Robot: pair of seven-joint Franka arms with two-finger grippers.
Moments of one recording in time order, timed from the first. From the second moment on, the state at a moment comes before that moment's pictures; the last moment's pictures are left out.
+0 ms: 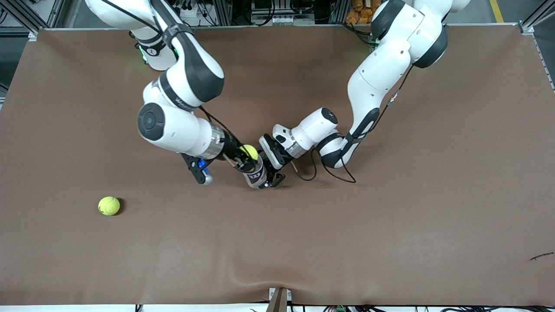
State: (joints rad) left arm -0.45 1.07 -0.31 -1.55 0.60 3.54 -0.06; right arm 0.51 0.48 0.00 -1.45 0.47 1.99 1.26
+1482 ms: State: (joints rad) left arm -0.45 1.07 -0.31 -1.54 0.60 3.54 -0.06; right arm 0.26 0.48 -0.04 -1.39 0.39 1.72 0.89
